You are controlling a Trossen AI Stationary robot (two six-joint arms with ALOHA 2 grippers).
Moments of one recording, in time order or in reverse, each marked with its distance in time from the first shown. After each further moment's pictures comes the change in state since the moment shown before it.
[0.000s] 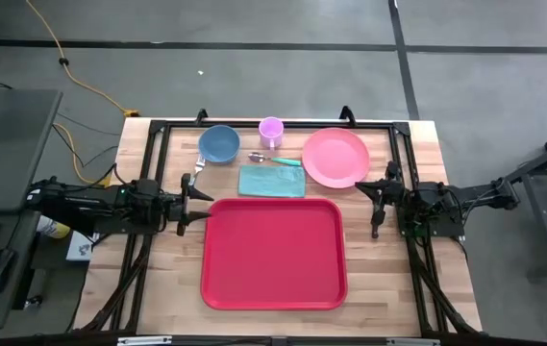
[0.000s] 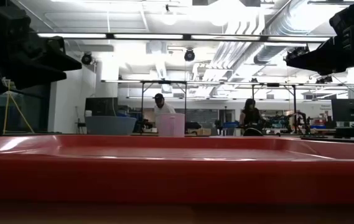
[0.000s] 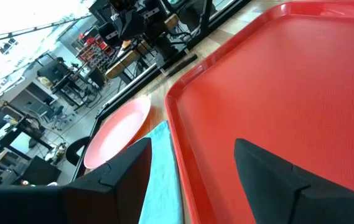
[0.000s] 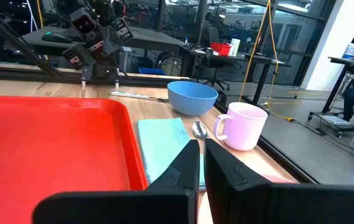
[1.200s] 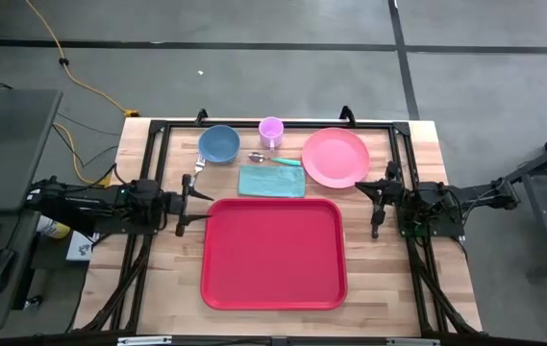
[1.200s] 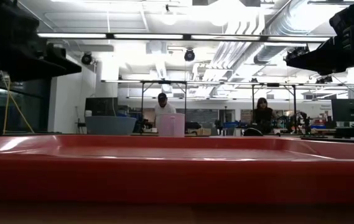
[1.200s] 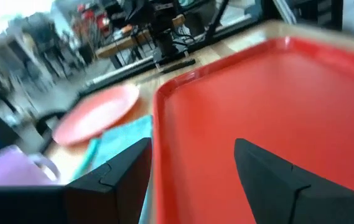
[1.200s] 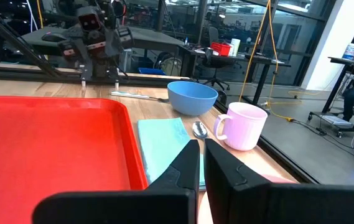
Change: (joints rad) left arm 0.000 0.000 0.000 0.000 0.005 -0.335; right arm 0.000 0.000 0.000 0.000 0.000 0.000
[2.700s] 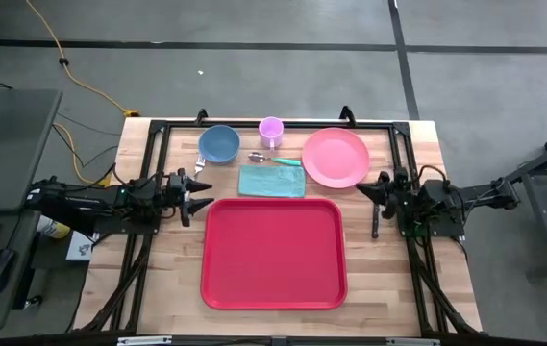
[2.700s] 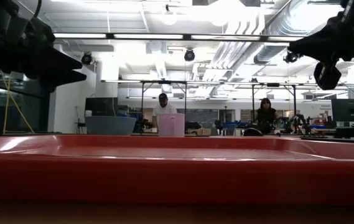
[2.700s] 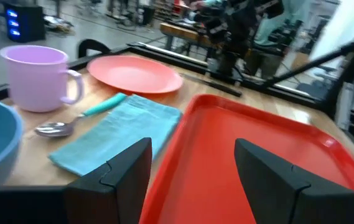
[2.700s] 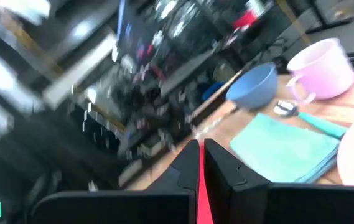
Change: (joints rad) left arm 0.000 0.000 0.000 0.040 -0.265 -0.600; right arm 0.000 0.000 -0.002 0.150 -0.071 0.835
